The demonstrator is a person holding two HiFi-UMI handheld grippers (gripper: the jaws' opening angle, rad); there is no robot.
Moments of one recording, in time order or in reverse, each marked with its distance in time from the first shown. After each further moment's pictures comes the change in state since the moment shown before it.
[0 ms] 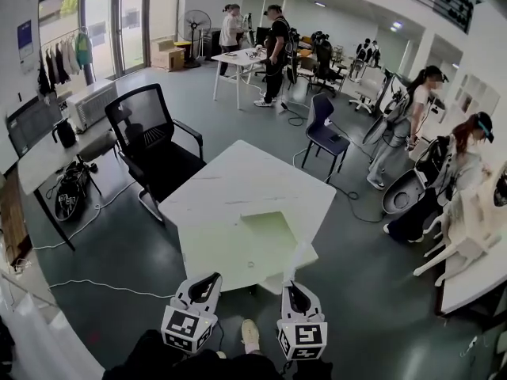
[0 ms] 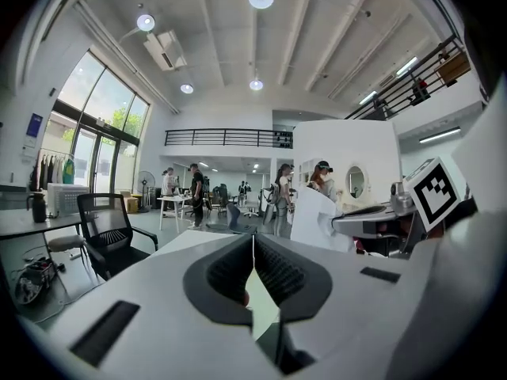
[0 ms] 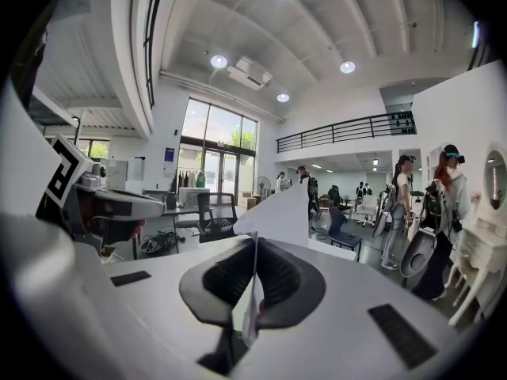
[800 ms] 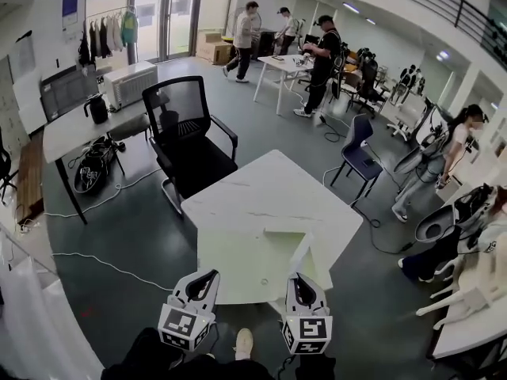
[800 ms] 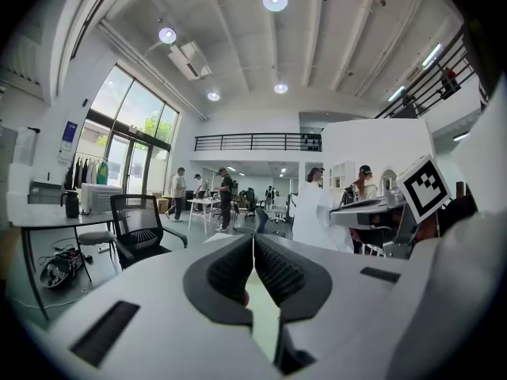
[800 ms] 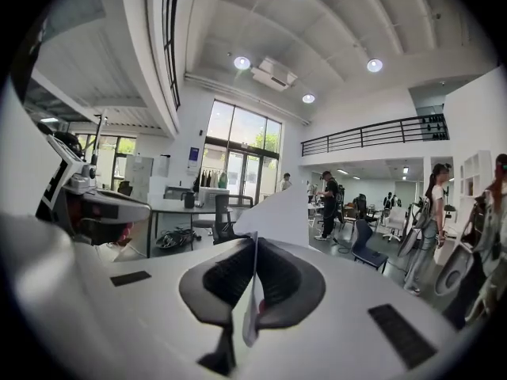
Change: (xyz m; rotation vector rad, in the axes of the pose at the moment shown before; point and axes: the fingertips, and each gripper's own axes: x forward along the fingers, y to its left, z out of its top) left arm 0.011 0.088 0.007 -0.069 -0.036 0.205; right arm 0.111 0.021 0.049 -0.107 -0.023 0.164
